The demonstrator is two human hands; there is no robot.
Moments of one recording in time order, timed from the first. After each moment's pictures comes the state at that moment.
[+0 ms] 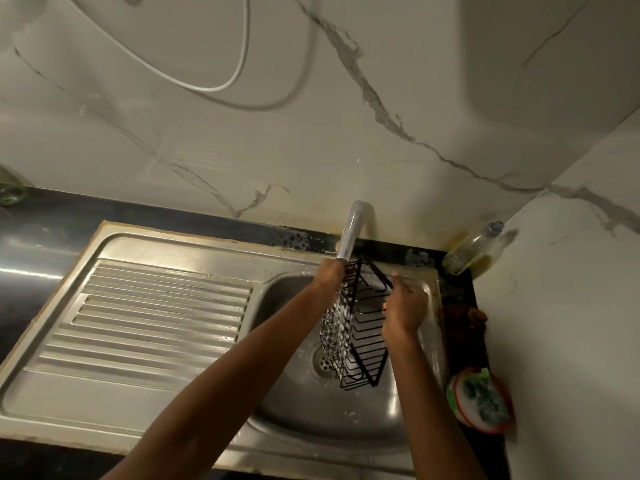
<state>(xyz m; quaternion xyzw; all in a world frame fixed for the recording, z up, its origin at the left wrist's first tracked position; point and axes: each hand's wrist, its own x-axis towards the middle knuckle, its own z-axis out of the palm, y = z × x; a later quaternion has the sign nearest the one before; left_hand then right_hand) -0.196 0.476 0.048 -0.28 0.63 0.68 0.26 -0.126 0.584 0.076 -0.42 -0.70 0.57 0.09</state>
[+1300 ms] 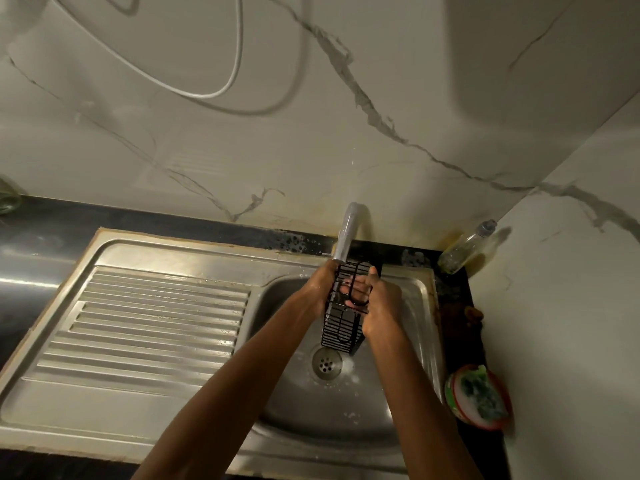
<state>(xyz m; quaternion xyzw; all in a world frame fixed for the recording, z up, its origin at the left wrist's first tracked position) -0.177 0.452 0.063 -0.21 0.52 0.75 0.35 -0.128 0.553 0.100 -0.40 -0.56 0.72 -0.04</state>
